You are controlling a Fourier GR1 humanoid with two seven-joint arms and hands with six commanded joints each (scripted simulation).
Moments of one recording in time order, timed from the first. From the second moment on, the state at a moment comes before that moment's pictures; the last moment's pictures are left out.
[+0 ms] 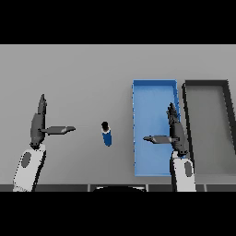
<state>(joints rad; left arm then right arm) -0.11 0.43 -0.16 -1.48 0.24 0.26 0.01 0.00 0.00 0.00 -1.57 0.00 0.00 0.00</state>
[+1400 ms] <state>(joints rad) -0.04 0.59 -0.46 -1.67 0.19 -0.20 -0.02 0.09 -0.15 0.07 -1.69 0.10 0.10 -0.12</state>
